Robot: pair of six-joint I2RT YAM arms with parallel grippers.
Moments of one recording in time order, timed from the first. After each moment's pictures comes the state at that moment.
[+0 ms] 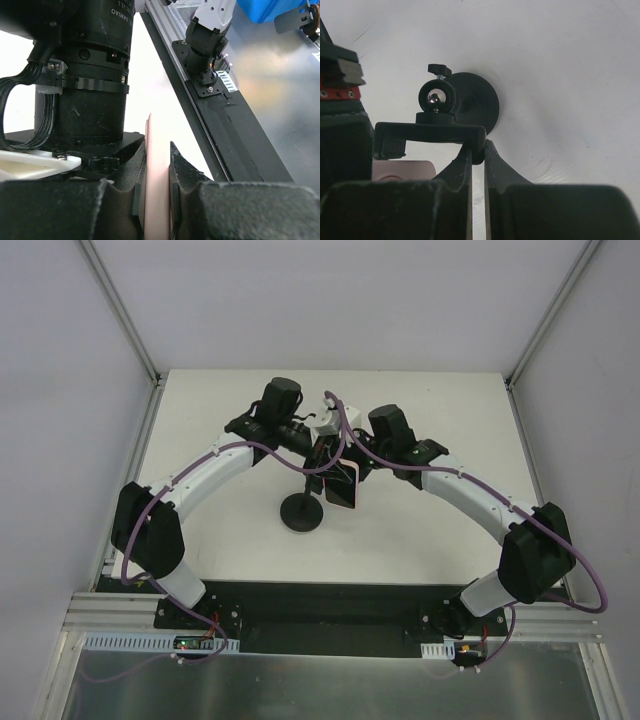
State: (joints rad) left arm -0.57 1.62 1.37 -0.32 1.32 0.38; right arm 0.65 1.51 1.19 -0.36 -0.47 -0.06
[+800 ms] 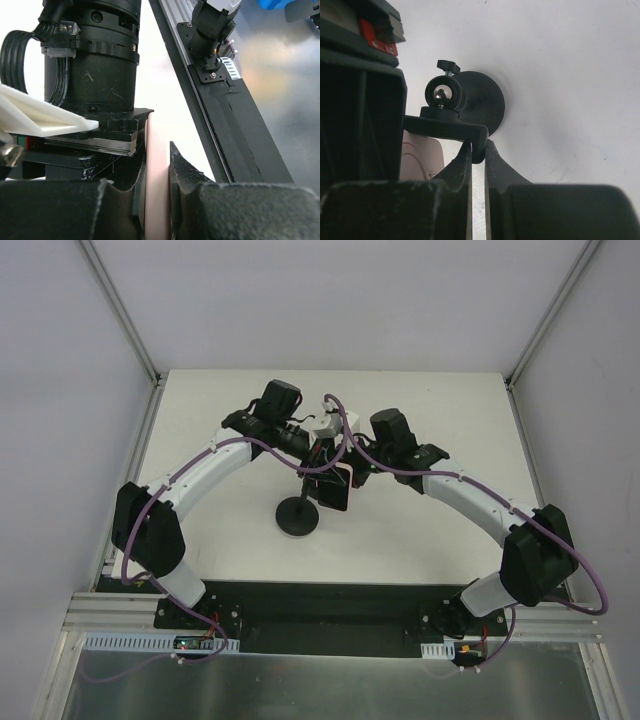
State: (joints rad) left arm -0.55 1.63 1.42 -0.59 1.25 0.58; right arm 0.64 1.49 1.14 -0.30 -0.56 -0.07
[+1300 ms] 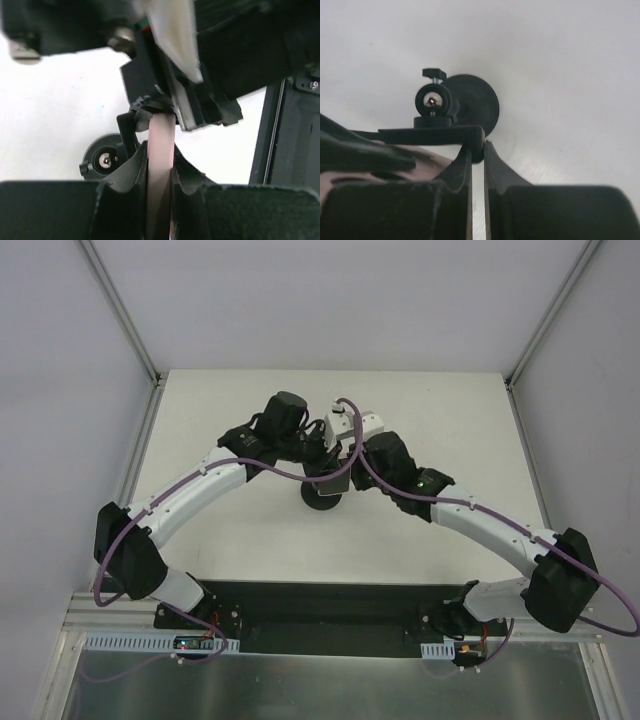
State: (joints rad) left arm -0.67 1.50 1.38 -0.55 0.58 0.37; right arm 0.72 1.35 1.03 -0.25 -0.01 0.18
